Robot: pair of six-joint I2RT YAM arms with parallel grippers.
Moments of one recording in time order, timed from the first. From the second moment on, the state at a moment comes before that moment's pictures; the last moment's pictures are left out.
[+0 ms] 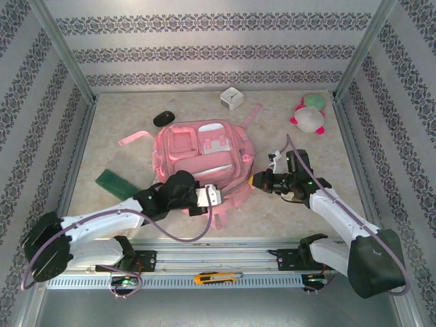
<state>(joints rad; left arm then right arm) -0.89 1.12 0.62 -0.12 0.18 0.55 0.23 1.11 0.55 -0.26 -0.74 0.63</state>
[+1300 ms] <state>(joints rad) -0.94 1.29 0.76 -0.27 0.10 0.47 0.28 0.99 0.55 -0.20 -0.47 0.44</state>
